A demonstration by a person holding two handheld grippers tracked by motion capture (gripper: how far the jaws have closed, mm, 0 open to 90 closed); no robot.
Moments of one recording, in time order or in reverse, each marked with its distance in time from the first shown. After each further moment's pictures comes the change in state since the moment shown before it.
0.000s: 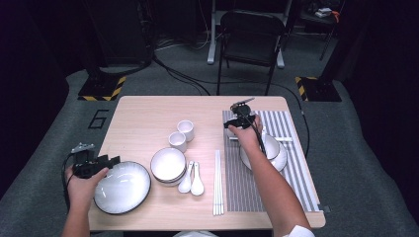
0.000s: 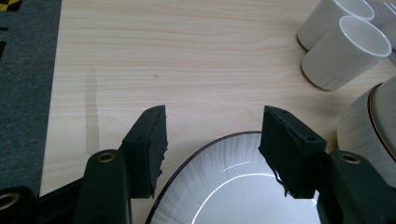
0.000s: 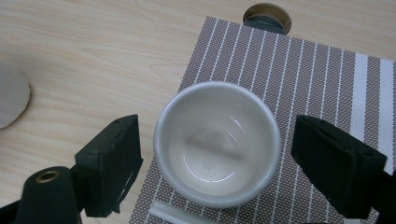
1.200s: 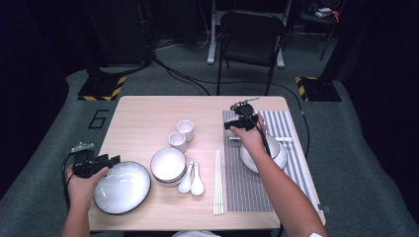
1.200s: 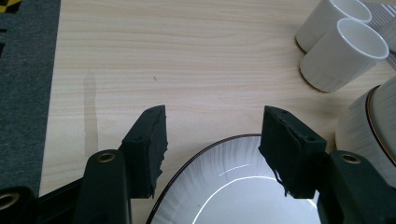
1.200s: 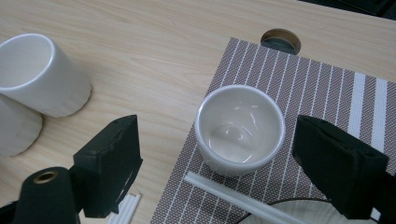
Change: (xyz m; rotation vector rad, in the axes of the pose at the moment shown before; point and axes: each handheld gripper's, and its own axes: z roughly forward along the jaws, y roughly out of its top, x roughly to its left) left arm -0.001 0.001 0.001 0.001 -0.003 0.002; right arm 0.008 -0.006 -0.044 -0.062 0.080 -0.032
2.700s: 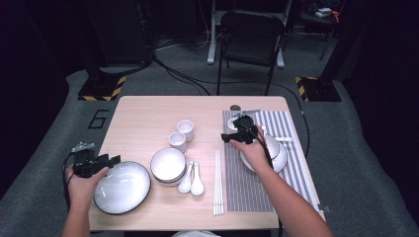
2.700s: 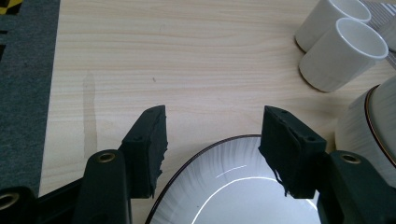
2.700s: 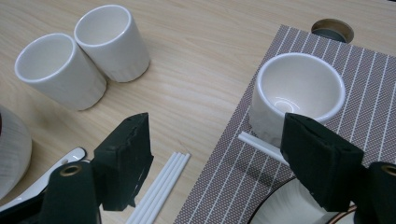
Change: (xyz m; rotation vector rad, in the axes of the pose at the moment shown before) left arm -0.001 0.001 0.000 -0.006 0.004 0.015; right arm 0.018 -0.036 -0.023 -0.039 0.132 -0.083
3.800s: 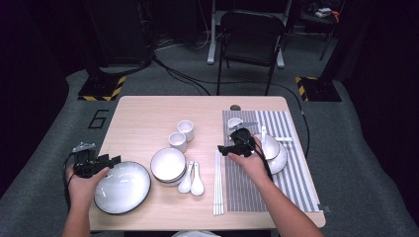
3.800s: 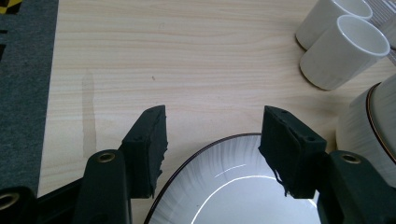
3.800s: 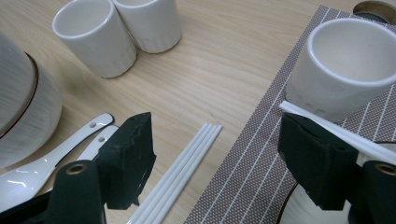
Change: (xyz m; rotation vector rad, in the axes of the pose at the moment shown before) left arm 0.000 0.000 0.001 0.010 -0.001 0.005; right arm 0.019 -0.033 -0.001 -0.003 0.061 -0.047
